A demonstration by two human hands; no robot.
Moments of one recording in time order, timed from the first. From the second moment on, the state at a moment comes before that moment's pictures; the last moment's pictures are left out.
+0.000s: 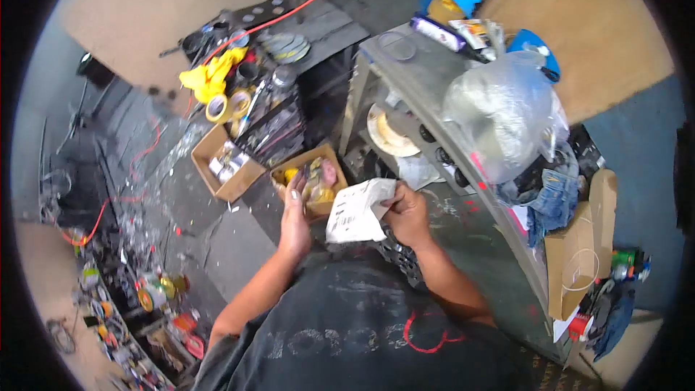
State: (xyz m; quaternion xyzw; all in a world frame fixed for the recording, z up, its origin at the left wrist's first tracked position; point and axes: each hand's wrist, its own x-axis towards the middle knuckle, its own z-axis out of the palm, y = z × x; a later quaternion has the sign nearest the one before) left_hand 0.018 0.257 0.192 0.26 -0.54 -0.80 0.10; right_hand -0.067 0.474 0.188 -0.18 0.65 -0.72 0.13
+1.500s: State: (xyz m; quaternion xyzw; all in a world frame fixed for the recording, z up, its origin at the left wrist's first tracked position) left_hand 0.025 0.250 0.223 0.15 -0.68 -0.71 -0.04; right_hand -0.062 0.487 0.147 0.03 0.32 -0.81 0.49
